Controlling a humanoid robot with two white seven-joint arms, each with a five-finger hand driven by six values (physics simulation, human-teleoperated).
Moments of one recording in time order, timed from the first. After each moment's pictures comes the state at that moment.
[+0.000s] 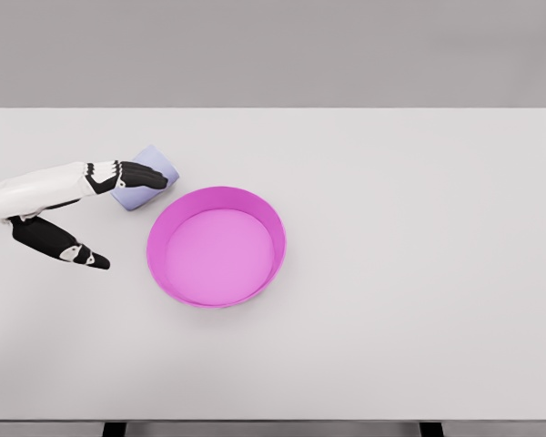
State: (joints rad) left arm -0.36 1.06 -0.43 -1.74 0.39 -0.61 -0.61; right arm 0.05 0.00 0.35 0.05 -0.09 -0.07 -0.11
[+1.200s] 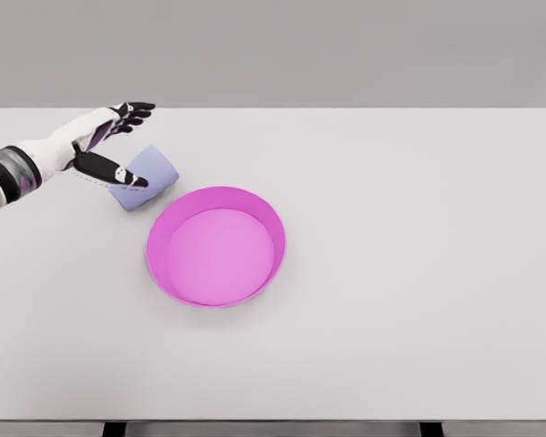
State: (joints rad) left arm -0.55 0.74 -0.51 -1.56 0.27 0.30 -0.36; right arm 0.05 0.00 0.34 0.05 -0.09 -0.07 -0.11
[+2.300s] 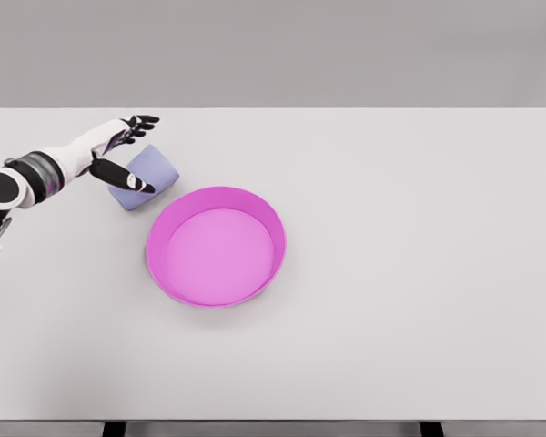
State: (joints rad) left arm -0.57 0.63 -0.51 -1.47 0.10 0.36 -0.38; right arm 0.05 0.00 0.34 0.05 -0.09 -0.07 -0.11
